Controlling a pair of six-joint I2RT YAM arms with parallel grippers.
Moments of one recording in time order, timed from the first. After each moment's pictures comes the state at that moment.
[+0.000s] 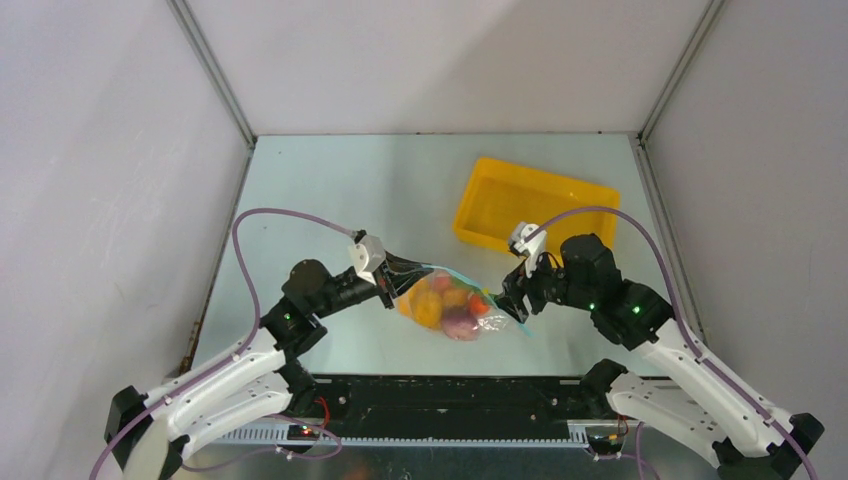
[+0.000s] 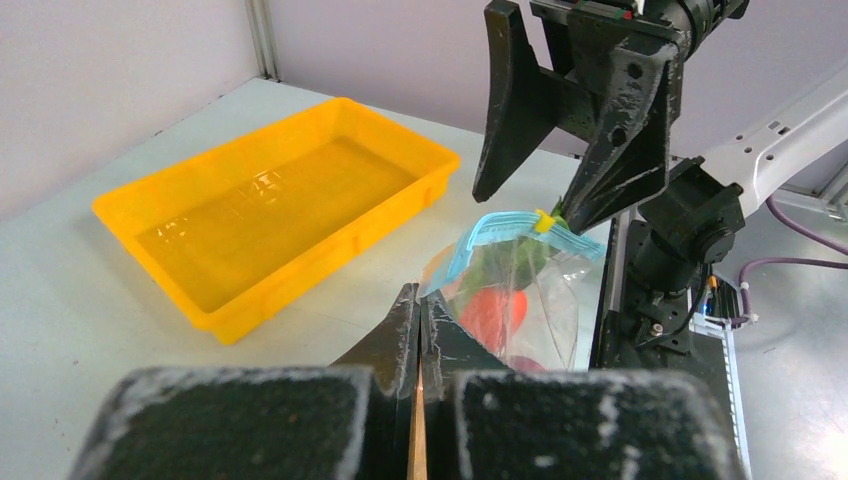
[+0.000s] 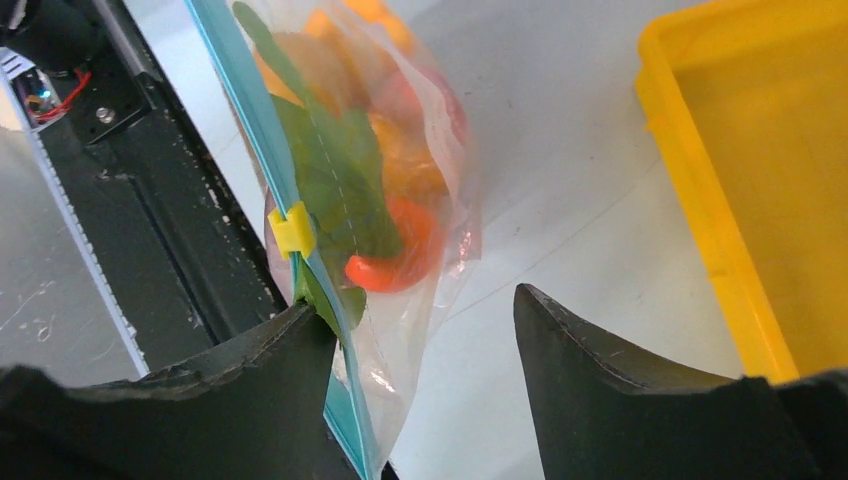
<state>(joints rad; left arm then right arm) -0.78 0.75 0.49 0.38 0.40 -0.10 0.70 0.77 0.84 -0.59 -0.28 -0.07</state>
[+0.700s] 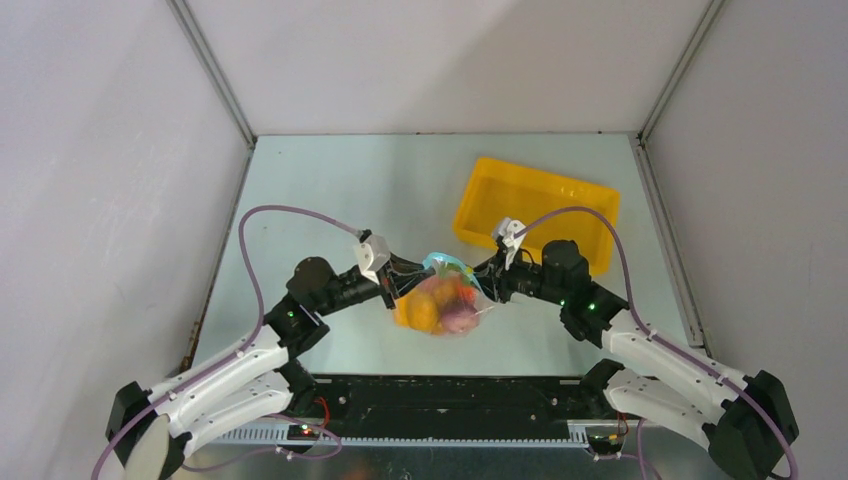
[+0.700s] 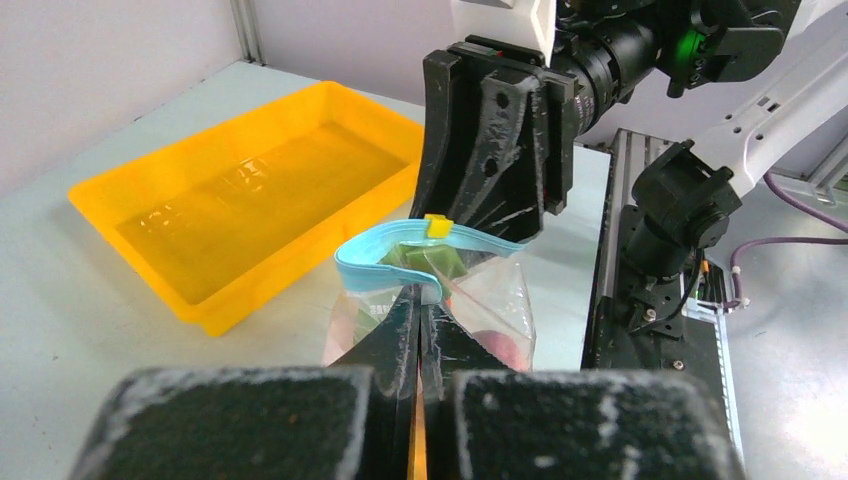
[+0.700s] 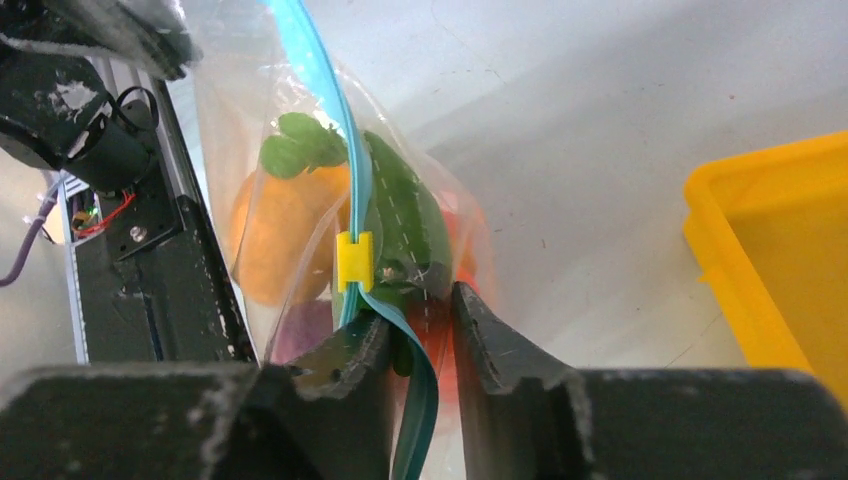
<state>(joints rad) -0.77 0.78 0.49 0.38 0.44 -0.11 0.70 0.90 0.56 0.10 -0.40 0.07</state>
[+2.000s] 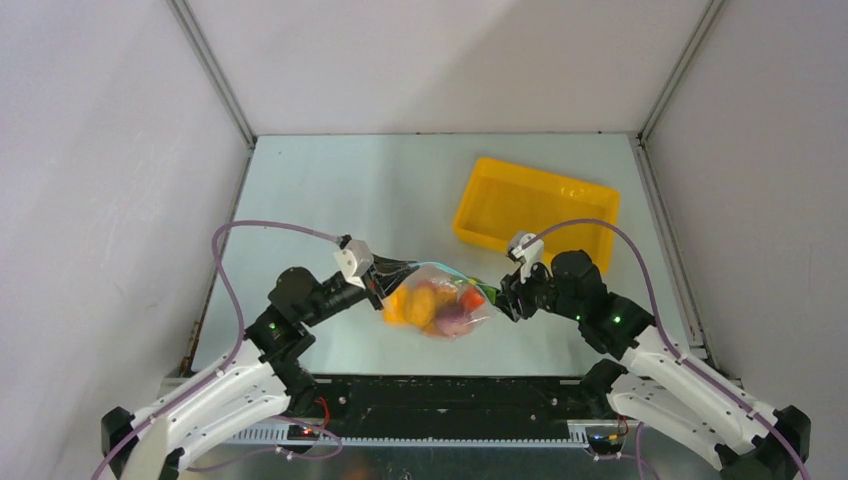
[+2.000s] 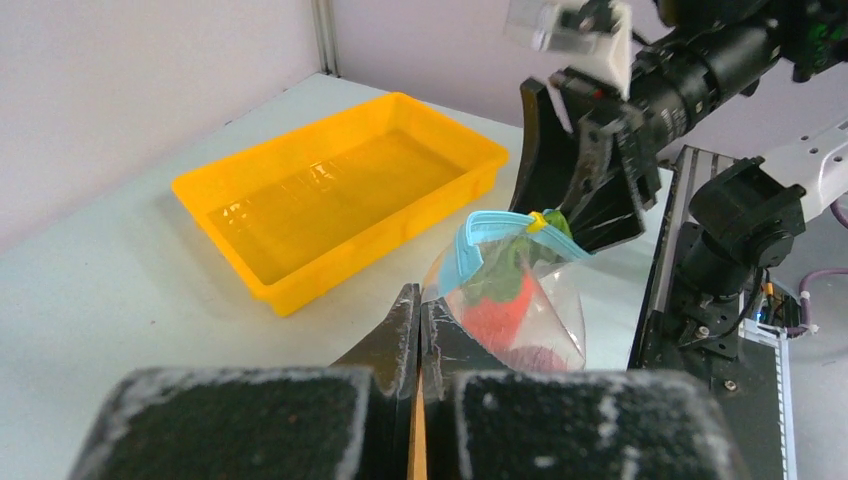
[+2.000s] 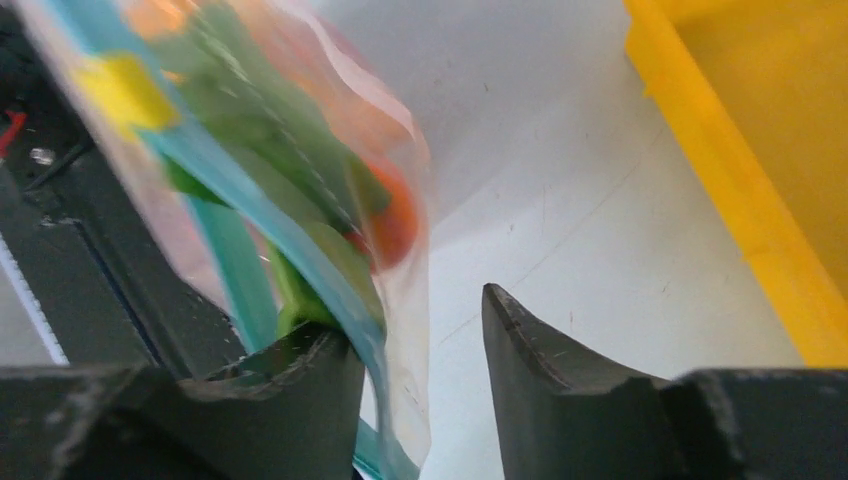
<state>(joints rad) -0.77 0.62 0.49 0.24 0.30 -0.05 0.72 0.74 0.58 -0.33 -0.20 0.05</state>
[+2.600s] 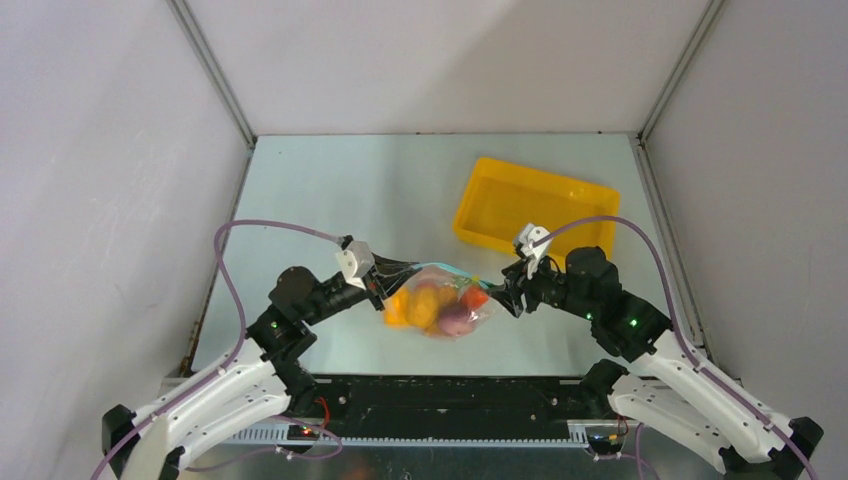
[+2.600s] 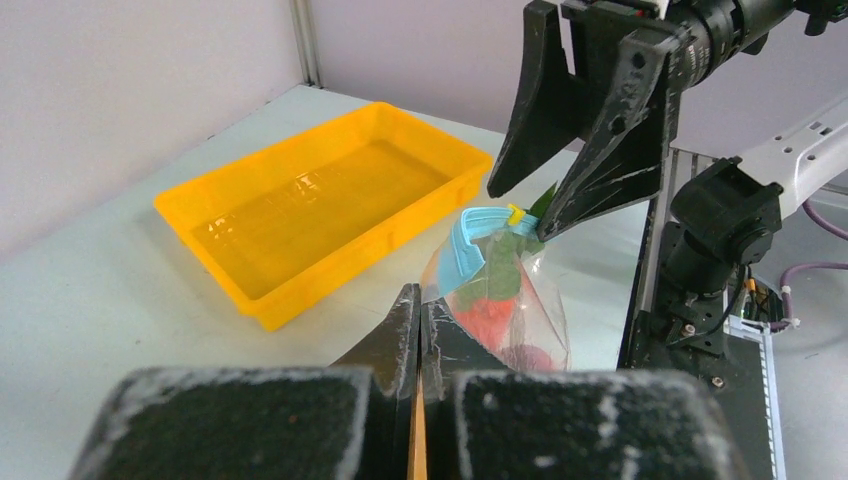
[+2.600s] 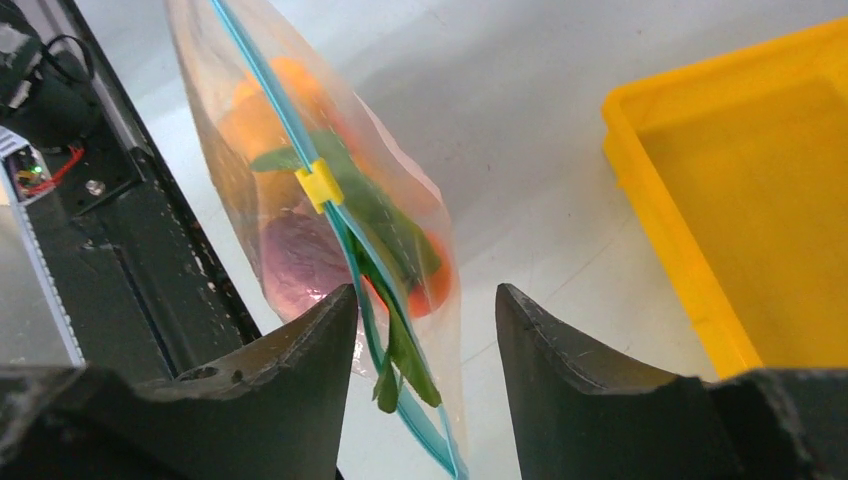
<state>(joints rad) -0.77 0.64 0.49 0.28 0.33 -0.05 0.74 0.67 0.70 -0.35 -0.23 -0.01</state>
